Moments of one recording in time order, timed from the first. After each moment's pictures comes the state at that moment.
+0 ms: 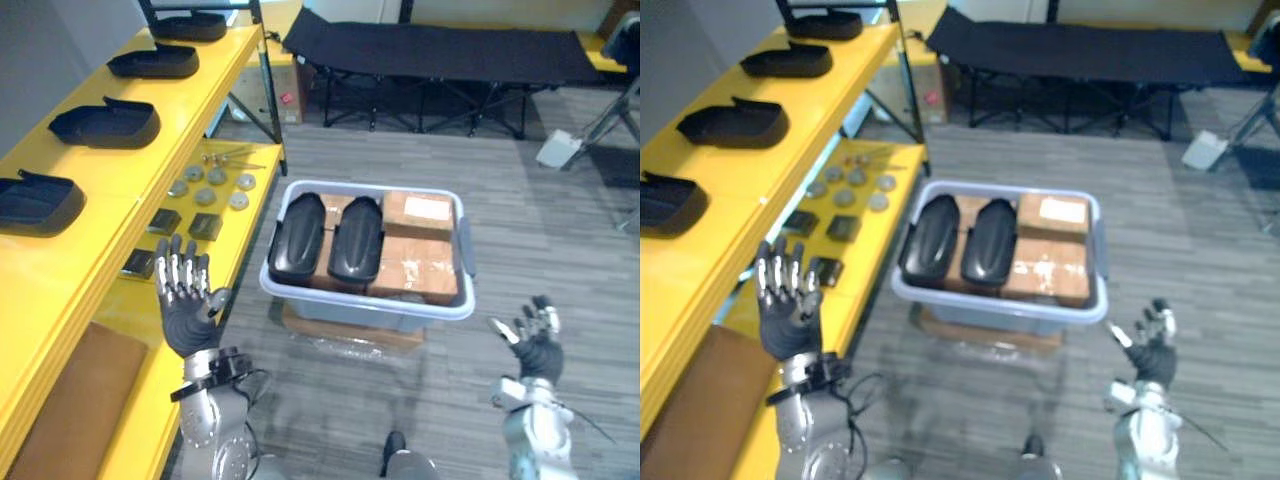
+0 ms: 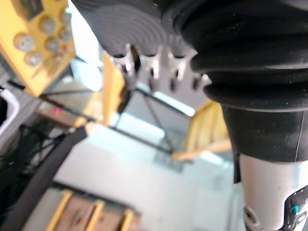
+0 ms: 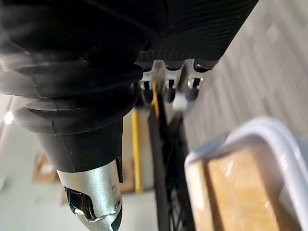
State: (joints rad) left arm 0.23 0.08 -0.13 -0.32 -0.43 -0.43 0.15; right arm 0.08 -0.23 -0.20 0.20 0.40 -0.24 -0.31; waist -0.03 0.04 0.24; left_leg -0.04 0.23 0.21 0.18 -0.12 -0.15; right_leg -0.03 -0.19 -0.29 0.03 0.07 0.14
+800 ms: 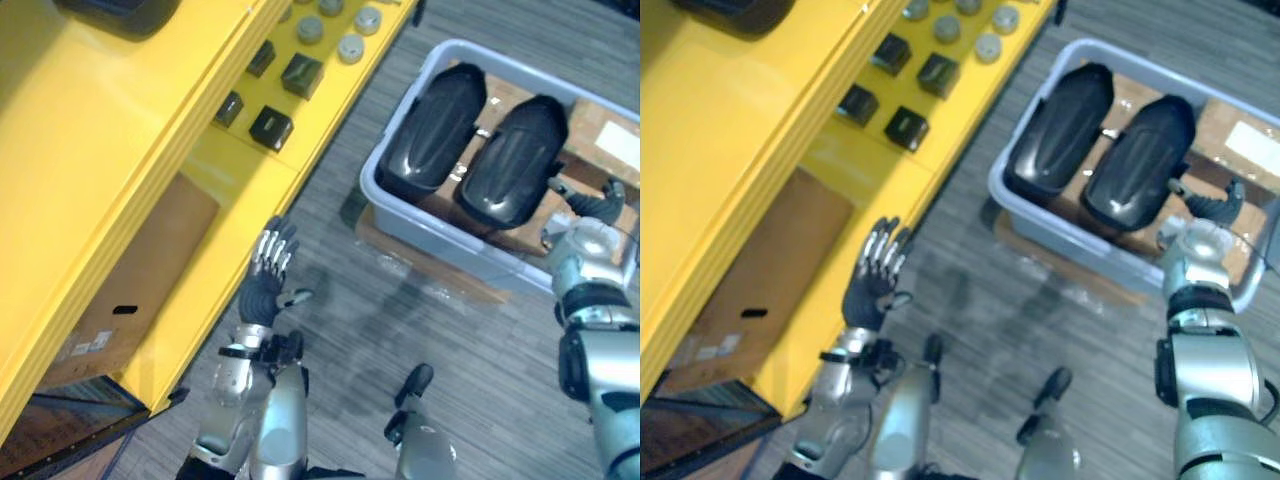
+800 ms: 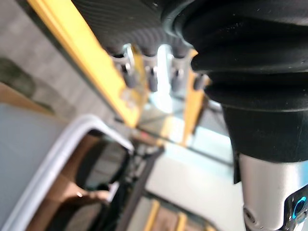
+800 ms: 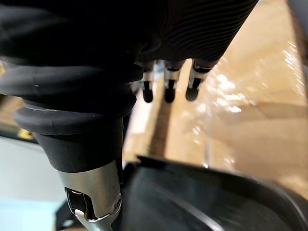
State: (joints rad) left arm 0.03 0.15 -0.37 -0.15 -0.43 -0.37 0.09; right arm -1.02 -0.72 -0.03 1.24 0.50 0.01 -0.39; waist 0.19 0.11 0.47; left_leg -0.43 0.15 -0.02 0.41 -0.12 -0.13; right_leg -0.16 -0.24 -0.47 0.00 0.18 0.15
